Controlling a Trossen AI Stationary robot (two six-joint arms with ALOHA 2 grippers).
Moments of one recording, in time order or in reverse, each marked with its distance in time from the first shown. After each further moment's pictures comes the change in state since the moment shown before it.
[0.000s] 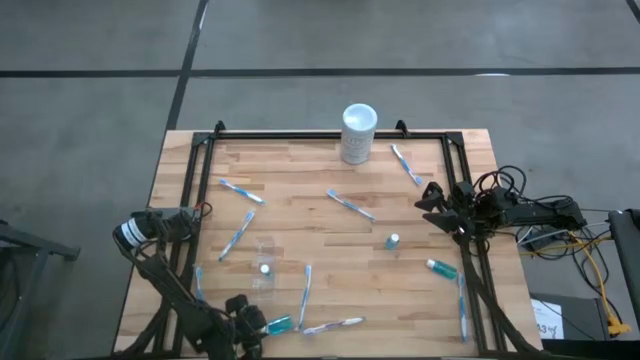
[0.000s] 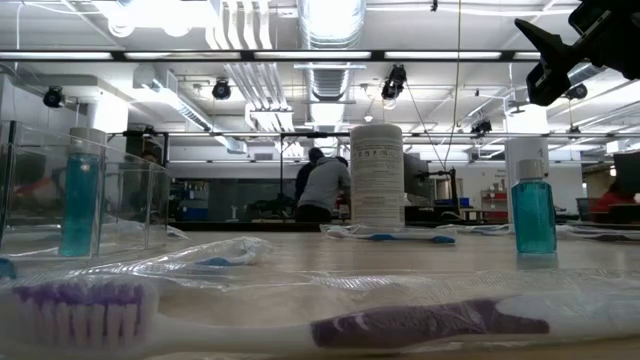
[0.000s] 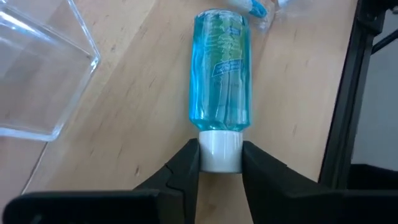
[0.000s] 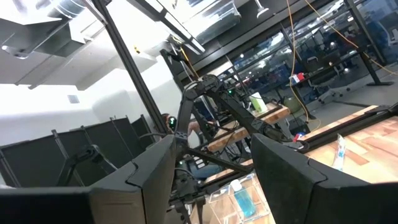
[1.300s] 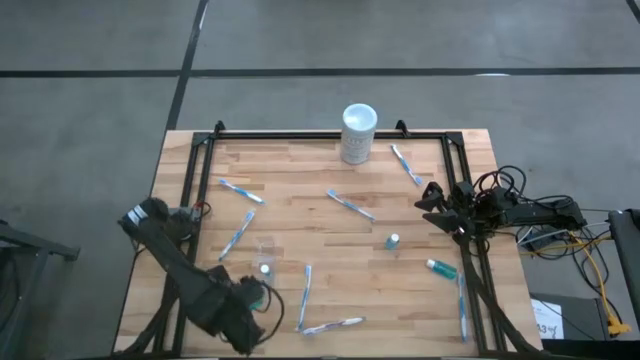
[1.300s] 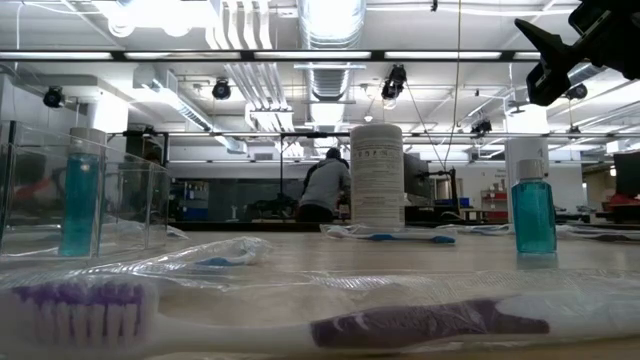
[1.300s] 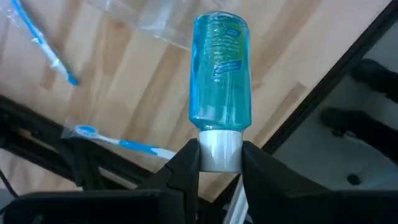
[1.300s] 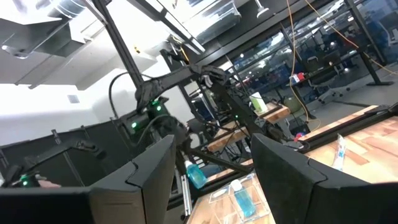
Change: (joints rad) left arm 0.249 -0.076 0.691 -1.141 0.553 0.061; right arm 0.000 0.000 0.000 0.000 0.000 0.000
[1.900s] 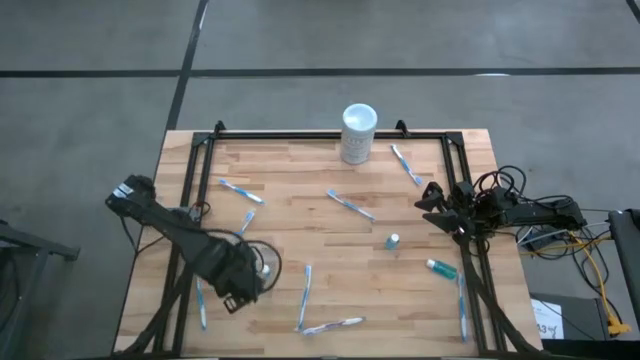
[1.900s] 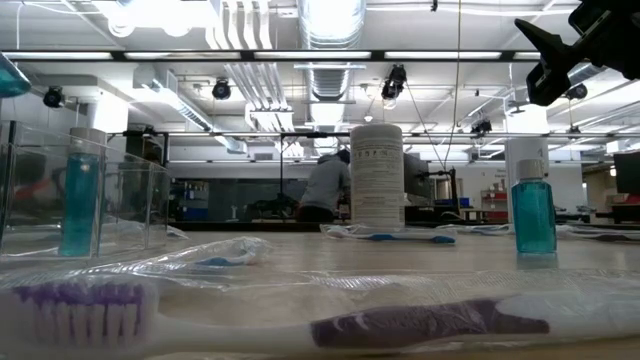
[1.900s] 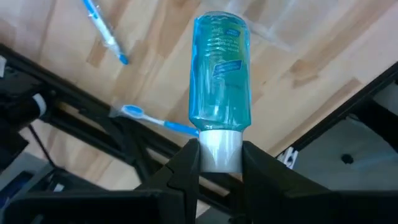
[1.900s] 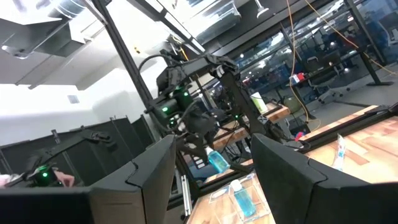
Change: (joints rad) left arm 0.184 -0.216 -0.276 -0.003 0.130 0.132; right arm 0.000 0.000 0.000 0.000 0.000 0.000
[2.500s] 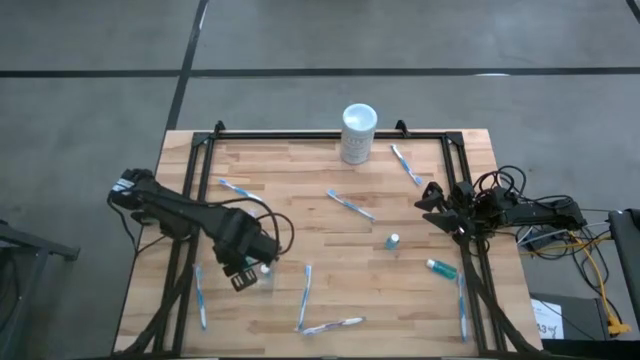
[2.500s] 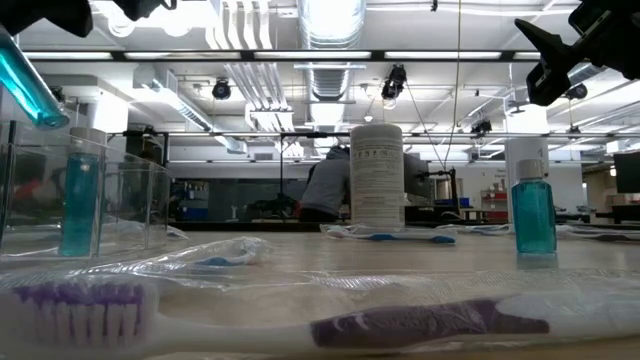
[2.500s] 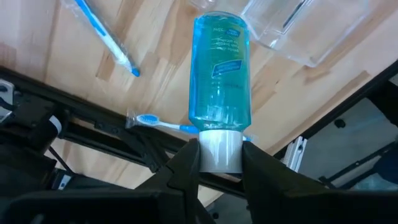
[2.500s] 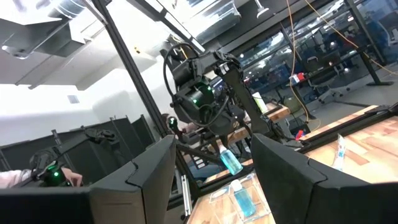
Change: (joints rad) left arm 0.216 -0.036 -0.095 0.001 0.099 0.306; right arm 0.000 0.000 0.000 0.000 0.000 0.000
